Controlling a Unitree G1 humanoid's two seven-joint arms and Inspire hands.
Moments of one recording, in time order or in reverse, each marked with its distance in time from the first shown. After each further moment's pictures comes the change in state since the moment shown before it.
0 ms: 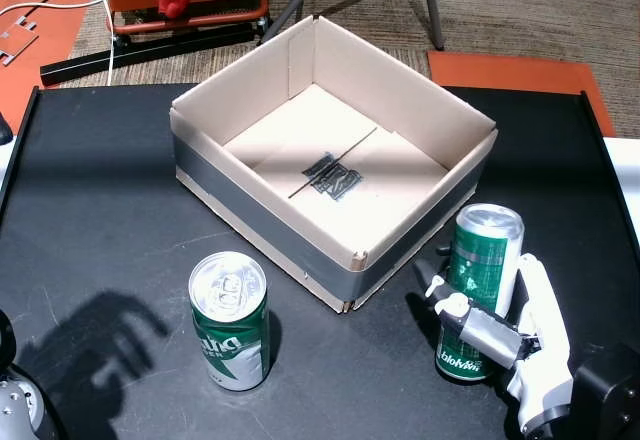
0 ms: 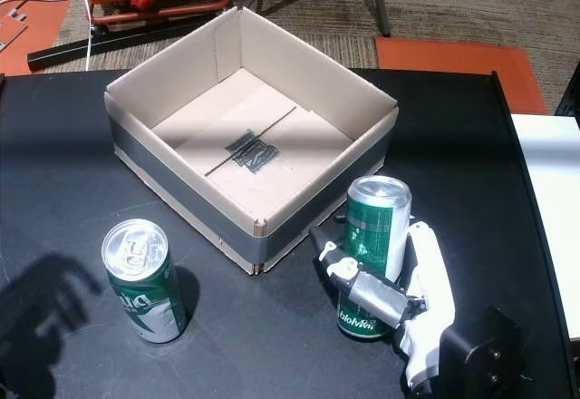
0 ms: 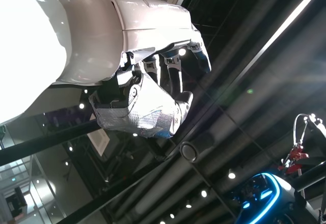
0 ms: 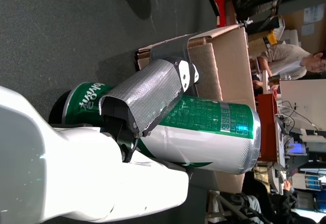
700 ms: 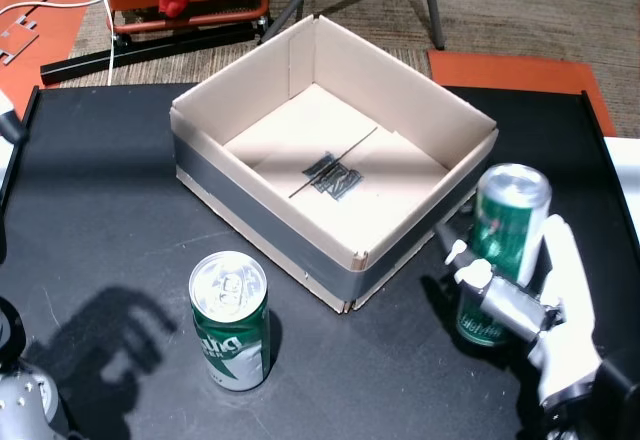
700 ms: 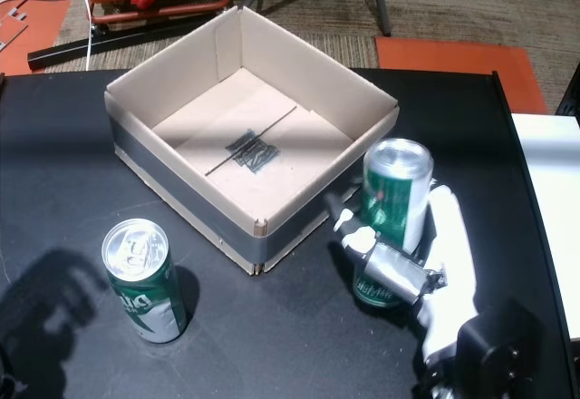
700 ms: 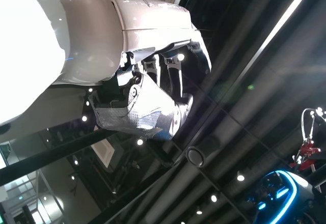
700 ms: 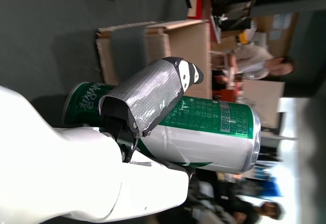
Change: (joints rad) left arm -0.050 -0.037 -0.008 0.016 0.022 -0.109 0.000; right arm 0.029 -0.044 0.005 -0.209 -0.029 -0.084 -0.025
